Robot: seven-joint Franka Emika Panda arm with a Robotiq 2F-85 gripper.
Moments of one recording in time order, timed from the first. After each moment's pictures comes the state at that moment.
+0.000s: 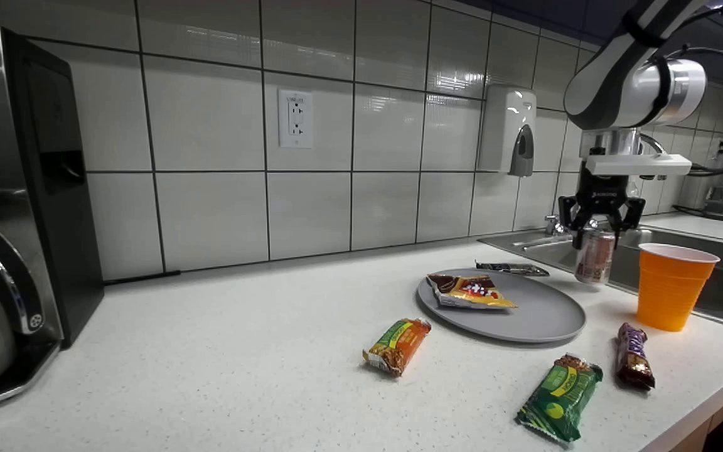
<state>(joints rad) -0.22 0.34 -0.23 -2.01 0.02 2.35 0.14</state>
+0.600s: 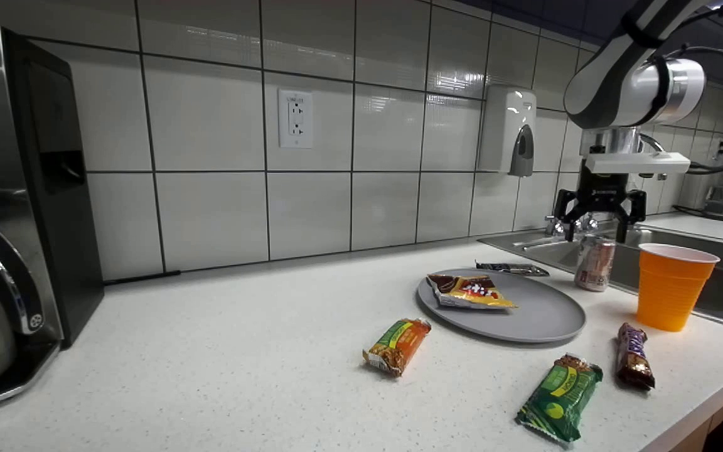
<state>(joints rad) -0.22 0.35 -0.23 -1.98 0.02 2.35 0.14</state>
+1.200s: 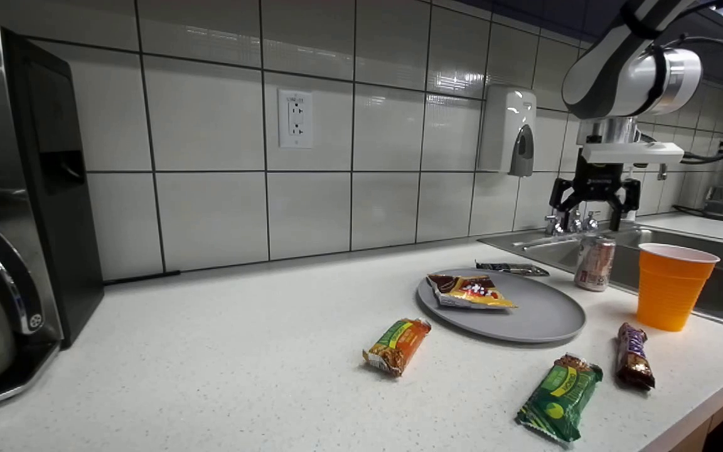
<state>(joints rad) -0.22 0.35 -0.23 -1.94 0.02 2.35 0.14</state>
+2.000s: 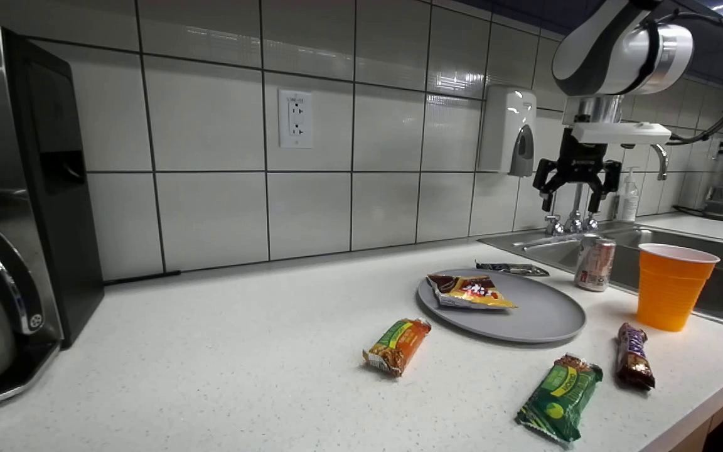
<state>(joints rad) -0.19 0.28 -0.20 -1.95 0.02 2.35 0.06</state>
